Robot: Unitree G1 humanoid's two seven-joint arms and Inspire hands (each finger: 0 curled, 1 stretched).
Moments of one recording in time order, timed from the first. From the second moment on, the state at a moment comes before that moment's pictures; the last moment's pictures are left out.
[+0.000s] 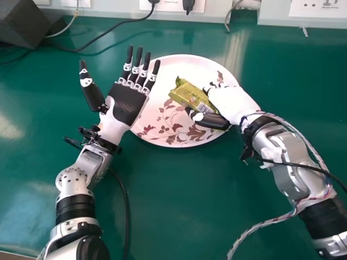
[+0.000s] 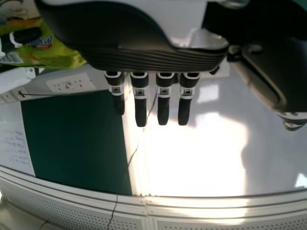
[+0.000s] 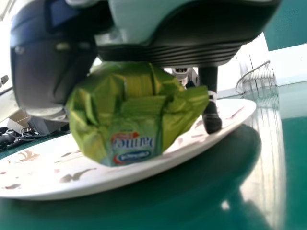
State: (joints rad) left arm -0.61 -0.03 0.59 0.51 -1.03 0.64 -0.62; right arm -0.51 -0.50 0.30 0.07 -0.86 0.02 0.28
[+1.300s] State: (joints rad) left arm -0.63 0.05 0.58 0.54 -1.00 0.36 -0.67; right arm -0.54 -0.47 0.33 0.13 -0.87 0.04 0.23
